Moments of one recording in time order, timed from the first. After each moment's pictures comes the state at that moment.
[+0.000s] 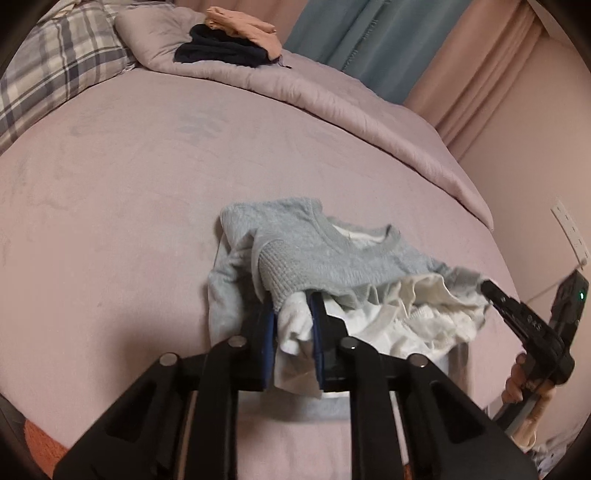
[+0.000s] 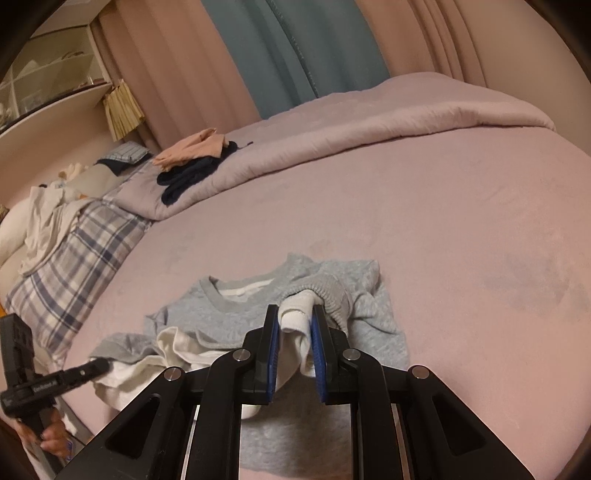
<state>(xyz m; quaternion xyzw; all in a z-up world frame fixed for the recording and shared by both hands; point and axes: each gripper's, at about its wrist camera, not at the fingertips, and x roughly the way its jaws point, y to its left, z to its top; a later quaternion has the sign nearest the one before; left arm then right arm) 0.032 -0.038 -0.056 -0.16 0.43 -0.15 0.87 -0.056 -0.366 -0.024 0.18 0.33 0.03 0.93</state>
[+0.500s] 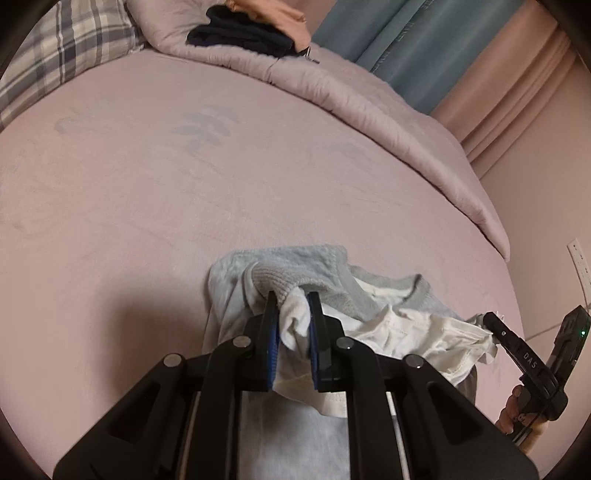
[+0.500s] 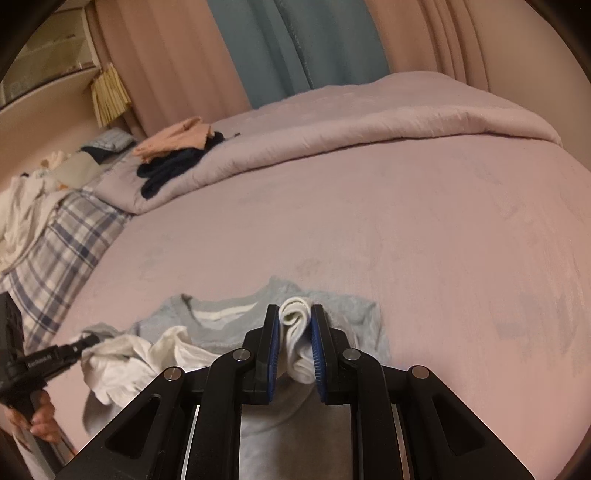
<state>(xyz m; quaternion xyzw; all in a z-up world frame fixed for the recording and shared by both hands) 0.124 -0.045 -0.073 -0.19 0.46 -0.12 0.86 0.005 -0.368 -0.027 0.15 0.36 0.01 0.92</state>
